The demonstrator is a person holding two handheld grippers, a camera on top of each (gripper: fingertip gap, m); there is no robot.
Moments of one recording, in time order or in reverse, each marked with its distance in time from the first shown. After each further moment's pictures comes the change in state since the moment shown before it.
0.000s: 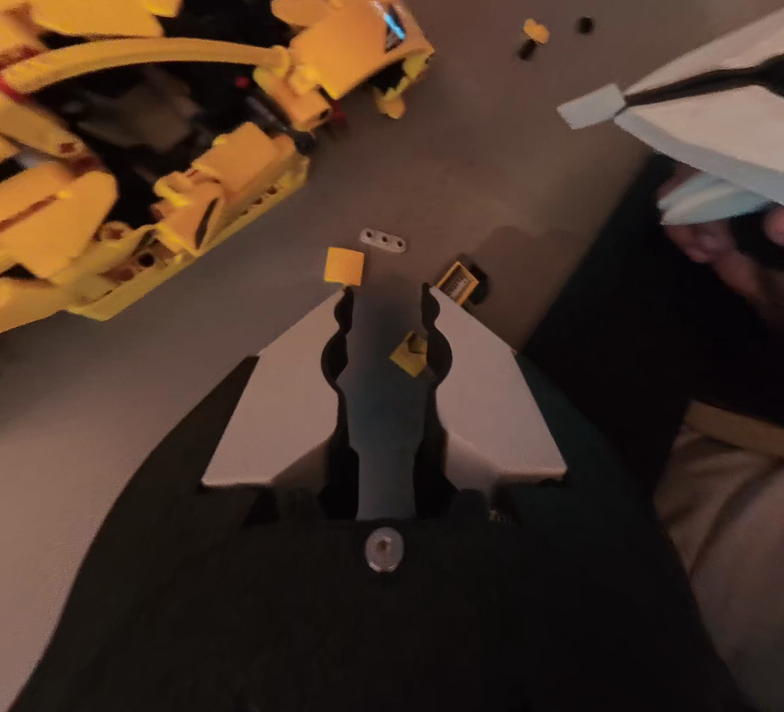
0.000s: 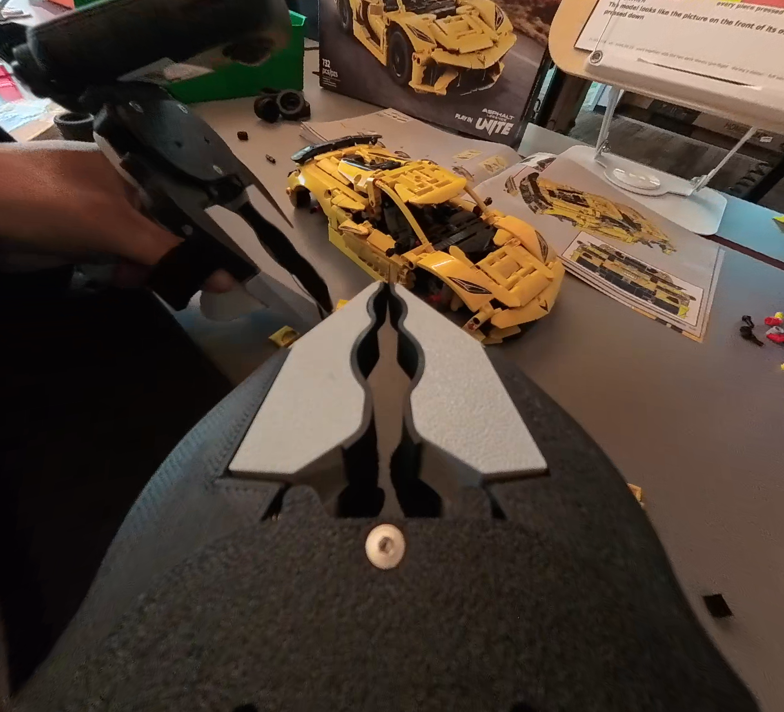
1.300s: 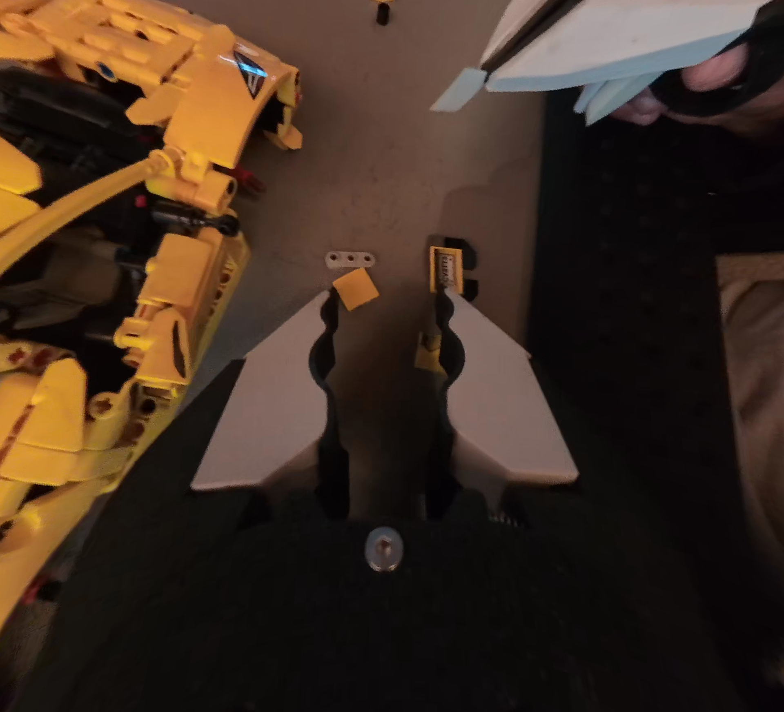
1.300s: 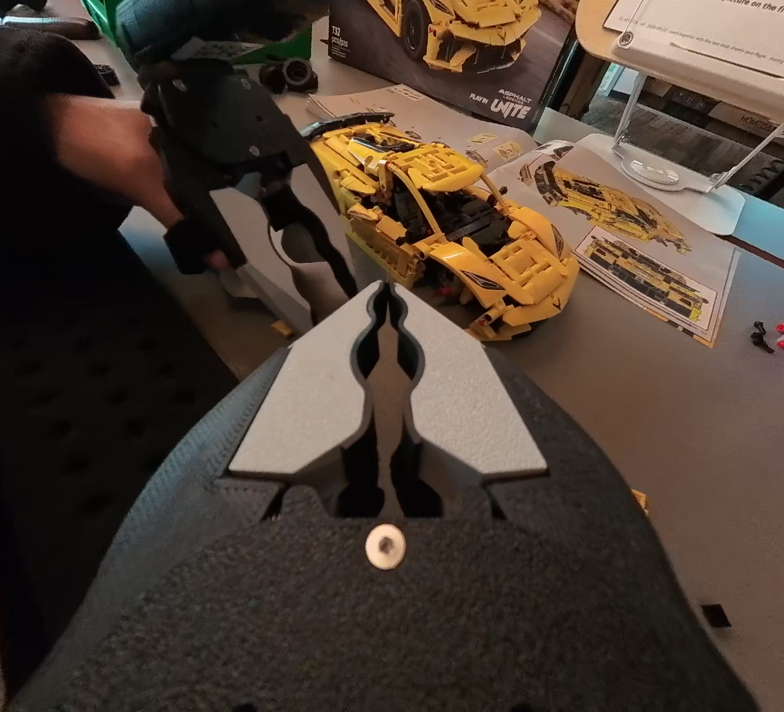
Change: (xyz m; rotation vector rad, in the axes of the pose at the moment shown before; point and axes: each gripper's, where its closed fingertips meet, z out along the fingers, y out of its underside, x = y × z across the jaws) left arm 0.012 0.001 0.005 -0.011 0.267 0.434; right arm -0.007 0.006 0.006 -0.052 -0.018 -0.040
